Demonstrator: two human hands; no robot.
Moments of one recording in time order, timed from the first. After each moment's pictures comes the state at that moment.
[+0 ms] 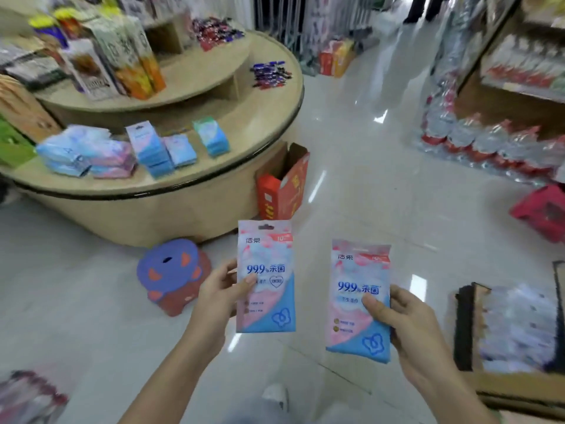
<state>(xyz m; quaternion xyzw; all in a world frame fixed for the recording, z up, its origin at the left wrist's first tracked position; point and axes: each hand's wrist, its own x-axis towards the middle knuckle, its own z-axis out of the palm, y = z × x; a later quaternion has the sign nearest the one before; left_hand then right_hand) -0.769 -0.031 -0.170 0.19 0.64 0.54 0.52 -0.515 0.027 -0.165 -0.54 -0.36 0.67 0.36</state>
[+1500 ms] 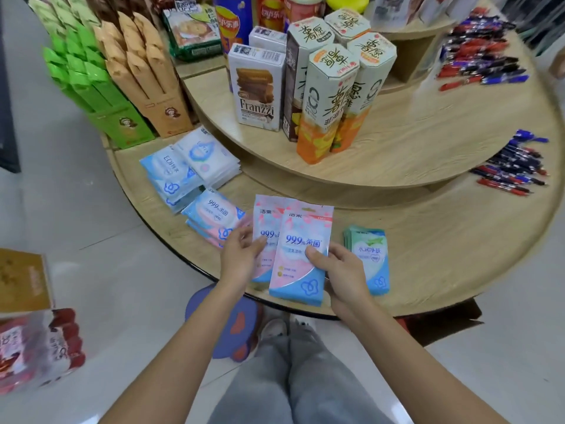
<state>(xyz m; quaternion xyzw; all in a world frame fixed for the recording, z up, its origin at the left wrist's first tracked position) -1.289 0.323 -0.300 -0.08 0.74 0.61 0.29 -1.176 0.440 -0.233 -0.48 -0.41 0.77 0.05</state>
